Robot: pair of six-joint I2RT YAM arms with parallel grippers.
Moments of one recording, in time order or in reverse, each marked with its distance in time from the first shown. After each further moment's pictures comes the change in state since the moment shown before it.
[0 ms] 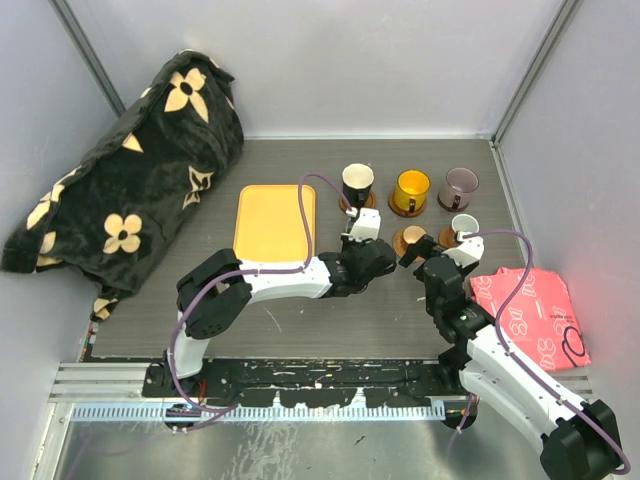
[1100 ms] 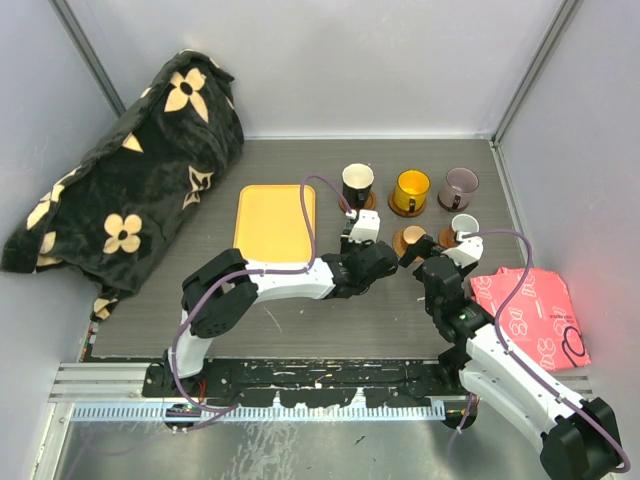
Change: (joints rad) left arm 0.000 0.033 0.006 0.004 -0.047 -0.022; right arm 0.000 0.013 0.000 0.000 -0.001 0.011
